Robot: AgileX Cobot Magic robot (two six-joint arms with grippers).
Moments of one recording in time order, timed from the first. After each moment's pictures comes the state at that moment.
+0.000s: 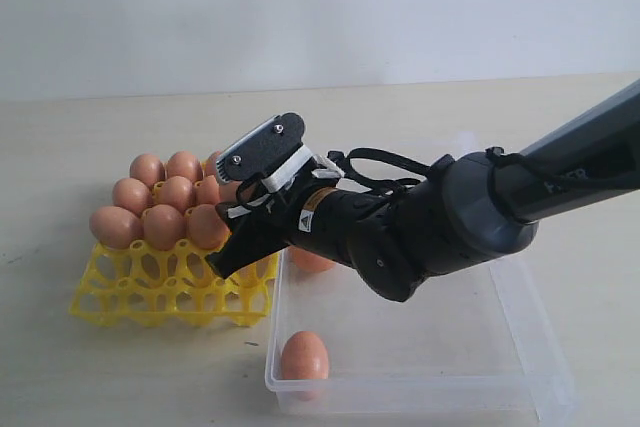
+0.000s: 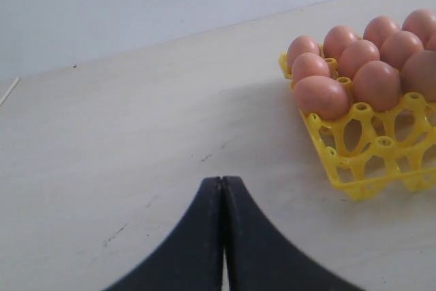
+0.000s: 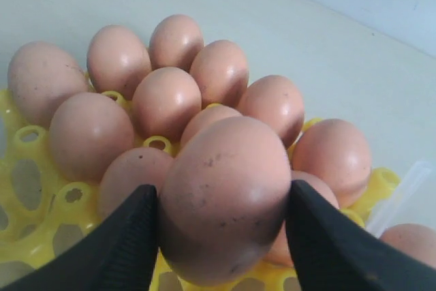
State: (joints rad) left arm -0.01 0.01 0.00 -0.04 0.37 0.21; right arm 0.78 2.07 -1.00 0.07 -0.51 -0.18
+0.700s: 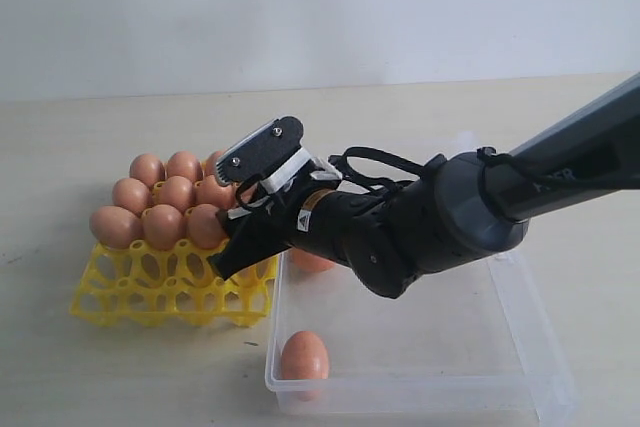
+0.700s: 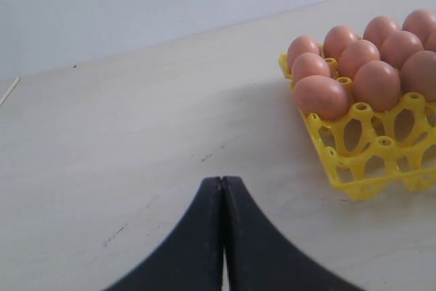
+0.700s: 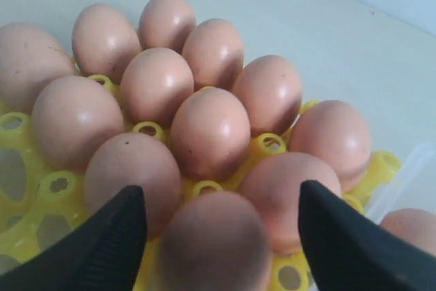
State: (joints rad) left arm -0.01 0.01 0.00 -0.04 0.37 0.21; right arm 0.78 2.08 -1.02 0.11 -0.47 -0.21
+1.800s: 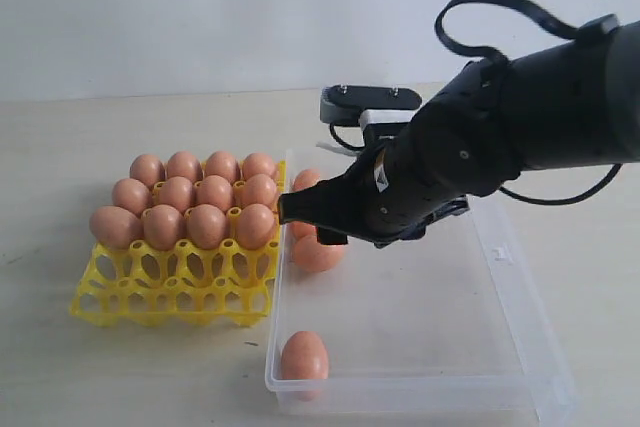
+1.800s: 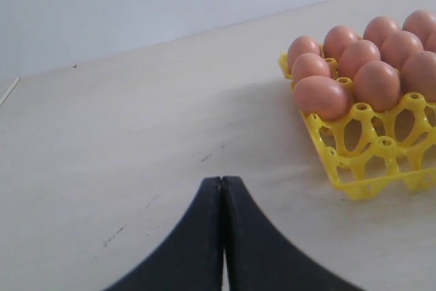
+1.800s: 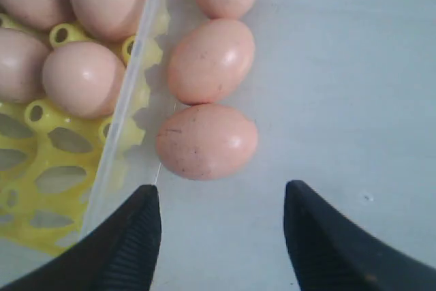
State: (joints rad) left arm -0.01 0.01 0.00 -0.04 0.37 0.21; right arm 0.70 1.78 -1.03 -0.17 0.38 0.68
